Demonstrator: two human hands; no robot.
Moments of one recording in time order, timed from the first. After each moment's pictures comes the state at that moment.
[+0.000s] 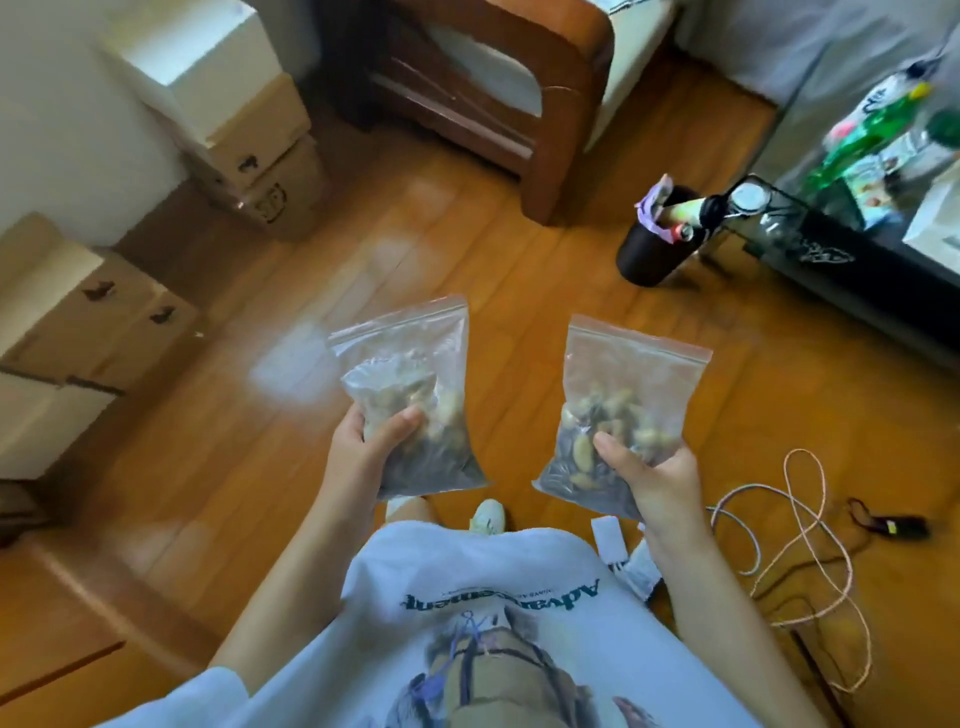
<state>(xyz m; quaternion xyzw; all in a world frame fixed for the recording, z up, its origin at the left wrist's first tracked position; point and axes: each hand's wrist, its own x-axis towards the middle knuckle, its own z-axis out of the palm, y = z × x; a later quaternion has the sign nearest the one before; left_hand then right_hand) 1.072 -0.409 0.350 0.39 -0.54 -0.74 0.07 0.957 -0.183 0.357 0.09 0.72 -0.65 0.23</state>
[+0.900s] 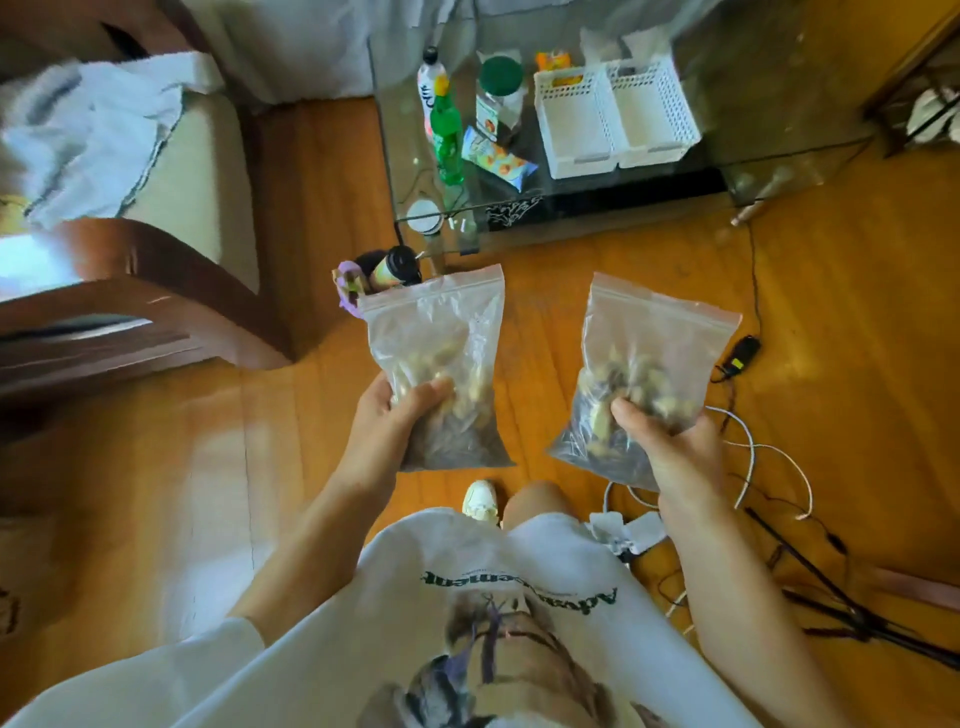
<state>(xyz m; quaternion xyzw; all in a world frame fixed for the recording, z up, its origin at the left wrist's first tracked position) 0.592 -0.165 0.370 0.08 -0.67 -0.70 -0.23 0.672 0.064 0.363 0.29 0.61 -0.73 -0.10</state>
